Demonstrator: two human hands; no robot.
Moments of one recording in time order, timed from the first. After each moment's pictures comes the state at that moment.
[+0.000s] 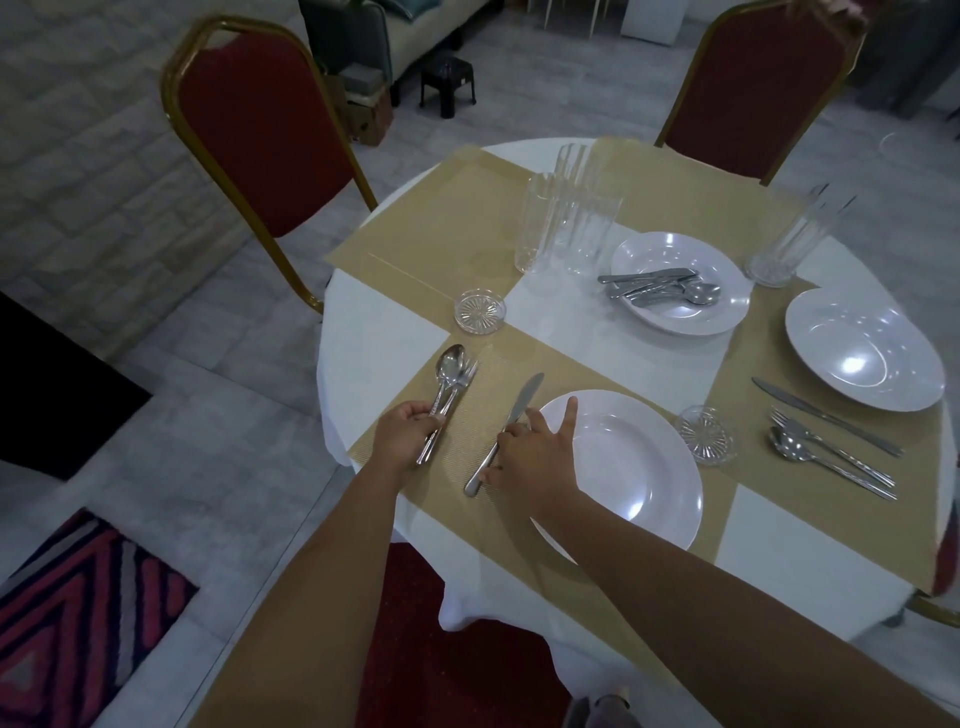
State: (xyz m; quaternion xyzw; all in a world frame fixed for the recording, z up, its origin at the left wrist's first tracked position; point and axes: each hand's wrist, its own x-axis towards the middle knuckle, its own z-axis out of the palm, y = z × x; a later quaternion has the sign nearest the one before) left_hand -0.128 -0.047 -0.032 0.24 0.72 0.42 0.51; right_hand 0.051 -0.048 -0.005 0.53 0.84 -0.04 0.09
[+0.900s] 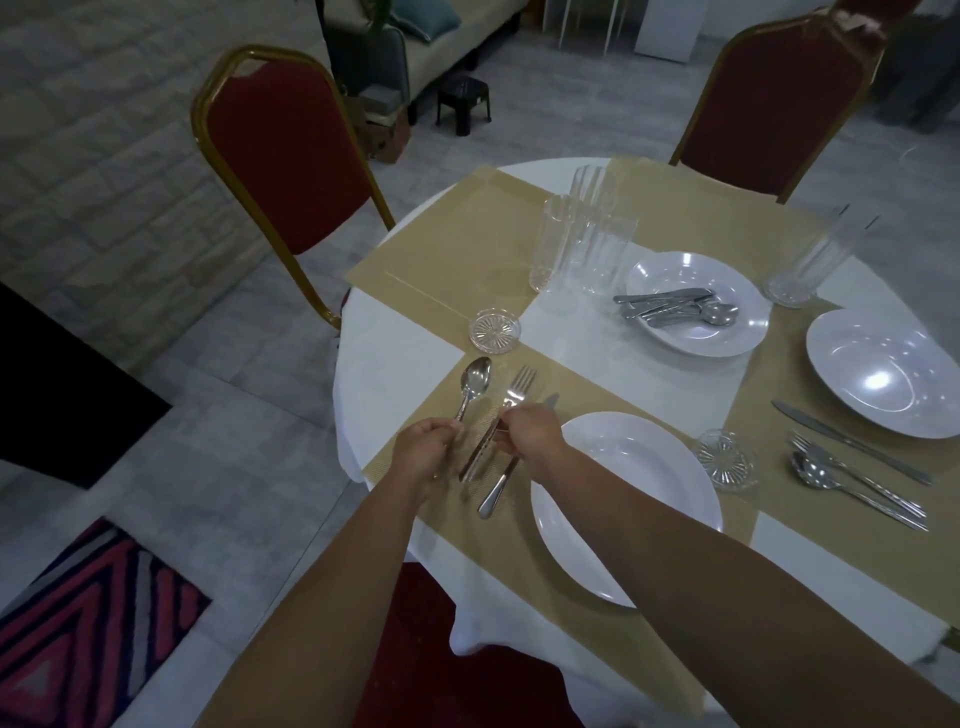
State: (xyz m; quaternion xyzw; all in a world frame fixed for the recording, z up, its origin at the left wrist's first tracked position) left_hand -0.119 -0.042 -0.017 0.13 0.67 0.46 0.57; right_hand 0.013 0.019 -0.007 0.66 0.39 -0.61 -0.20
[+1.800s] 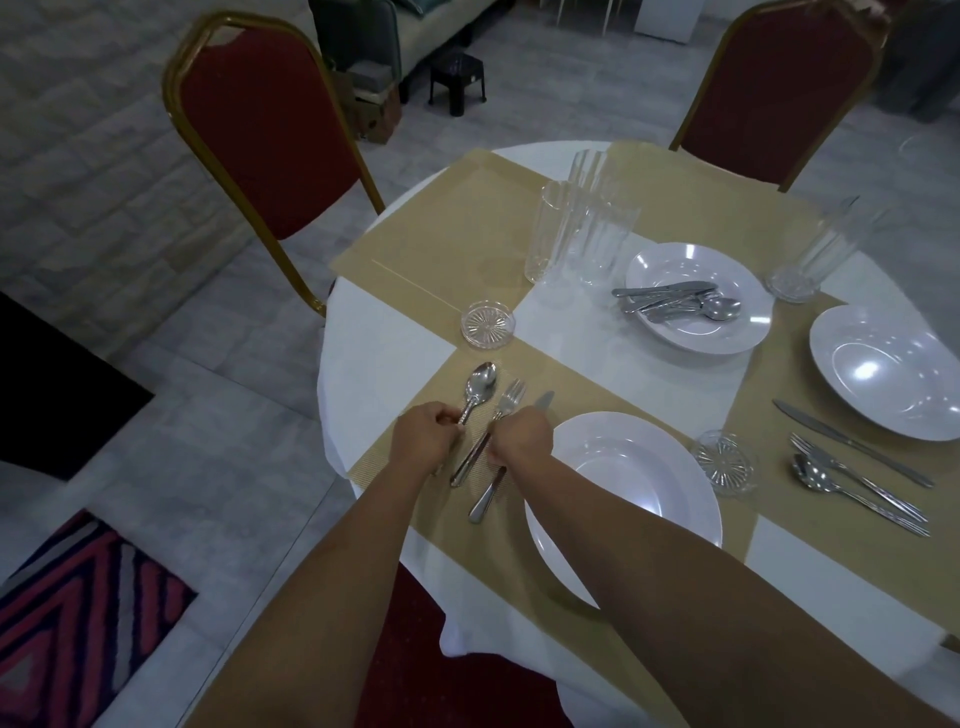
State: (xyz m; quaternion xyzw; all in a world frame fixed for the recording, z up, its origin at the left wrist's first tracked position) left_hand -0.118 -0.016 -0.027 0.42 0.78 0.25 0.38; right_hand 0.002 0.022 -0.017 0.76 0.47 -0.43 -0.11
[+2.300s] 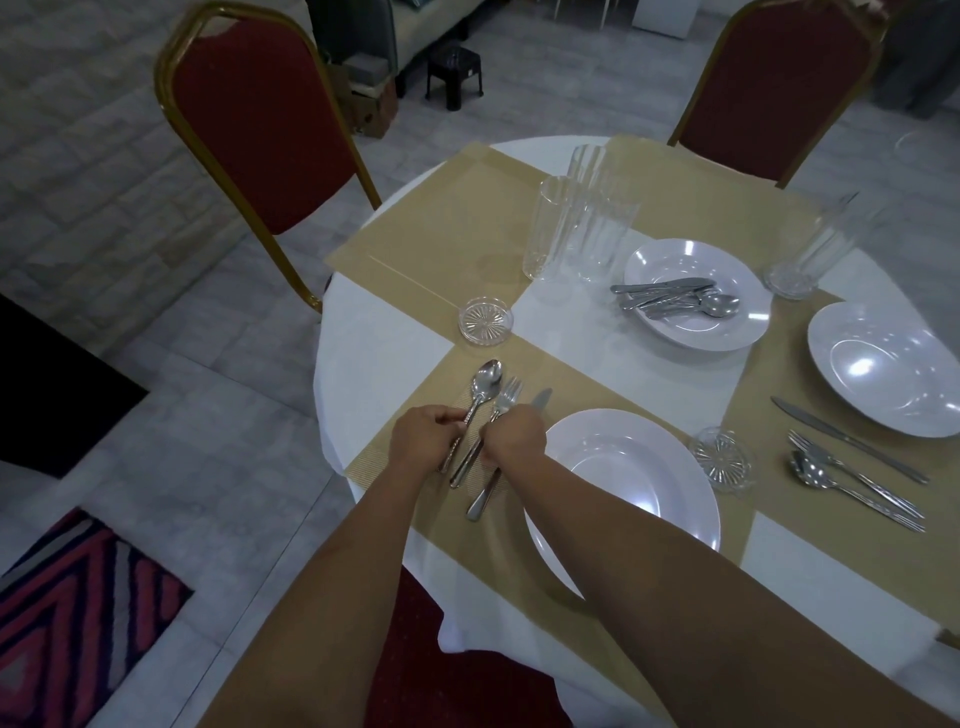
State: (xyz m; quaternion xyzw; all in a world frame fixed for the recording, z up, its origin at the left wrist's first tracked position) left_hand -0.117 -0.019 -0.033 0.38 0.76 0.30 0.44; right_hand -0.003 0.018 -0.018 0.75 0.50 -0.41 -0.09
